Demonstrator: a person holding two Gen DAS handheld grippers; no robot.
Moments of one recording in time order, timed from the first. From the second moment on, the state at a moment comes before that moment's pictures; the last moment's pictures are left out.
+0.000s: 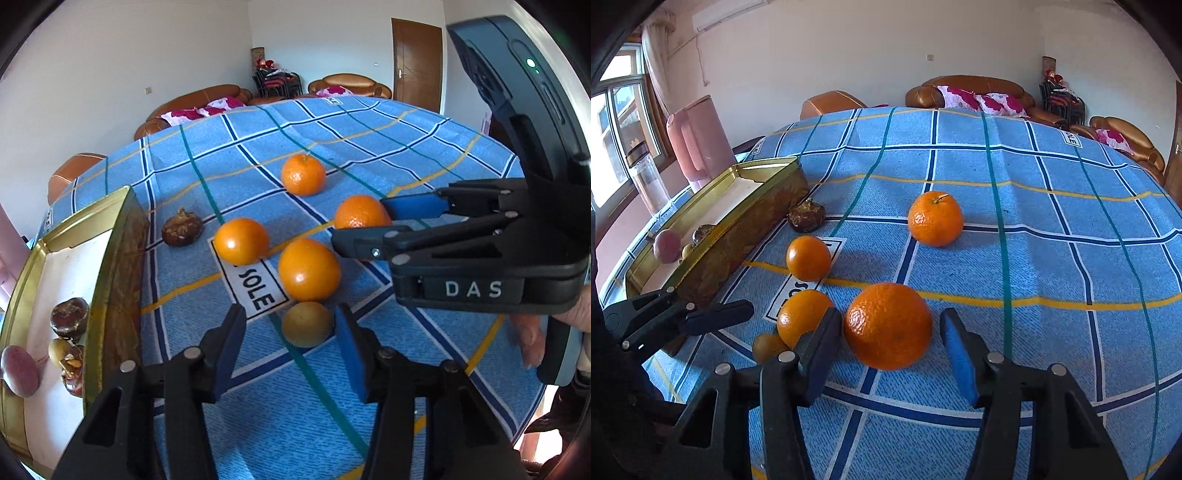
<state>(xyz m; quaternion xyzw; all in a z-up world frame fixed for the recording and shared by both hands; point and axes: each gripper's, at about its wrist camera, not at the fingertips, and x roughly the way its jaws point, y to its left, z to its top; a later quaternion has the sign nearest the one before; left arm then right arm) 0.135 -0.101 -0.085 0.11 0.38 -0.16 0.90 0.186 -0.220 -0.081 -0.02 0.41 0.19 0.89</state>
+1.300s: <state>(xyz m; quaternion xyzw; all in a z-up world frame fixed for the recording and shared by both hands) 0.113 -0.066 -0.066 0.02 0.29 -0.14 0.94 0.163 -0.214 -0.063 -0.04 0.35 0.23 0.91</state>
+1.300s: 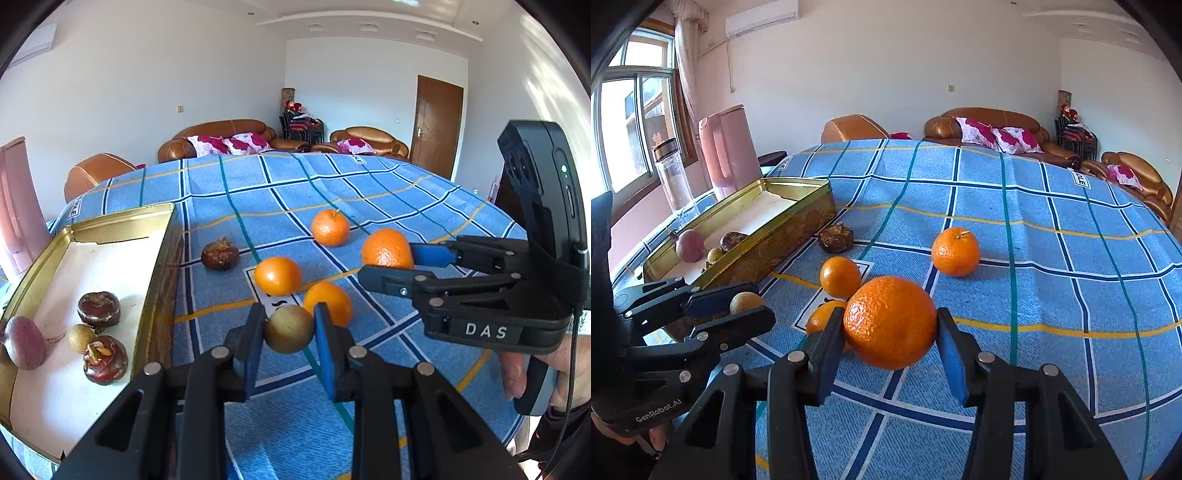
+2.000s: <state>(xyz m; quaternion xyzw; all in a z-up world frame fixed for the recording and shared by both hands) 0.095 -0.063 -0.056 0.03 0.24 -0.12 0.96 0.136 -0.210 -0.047 -0.07 0.27 0.24 0.93</state>
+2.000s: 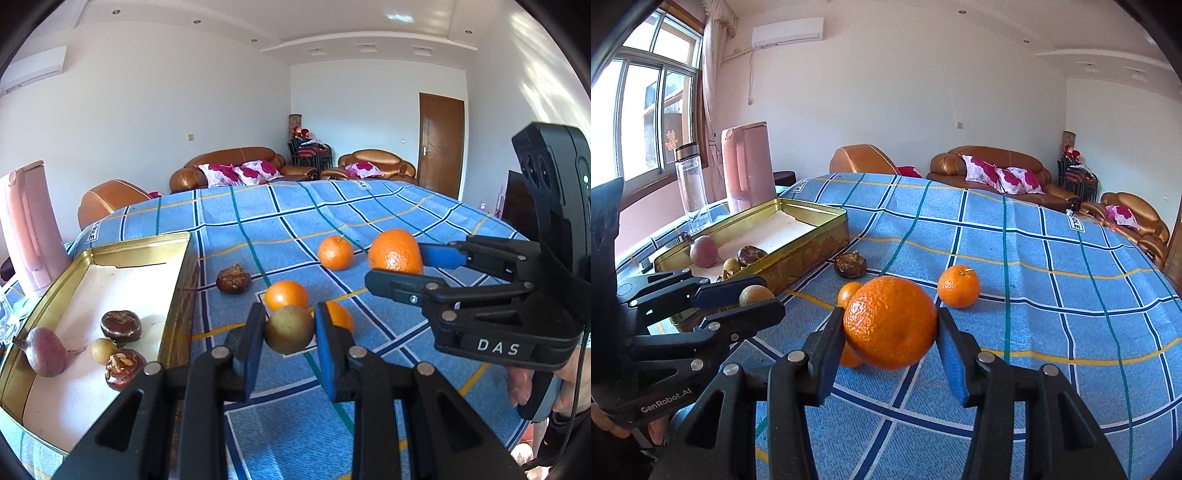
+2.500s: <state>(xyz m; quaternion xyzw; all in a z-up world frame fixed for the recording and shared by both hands) 0.086 -0.064 -0.053 0.04 0.22 -0.12 0.97 0.124 -0.210 -0.041 -0.07 0.23 0.24 0.94</state>
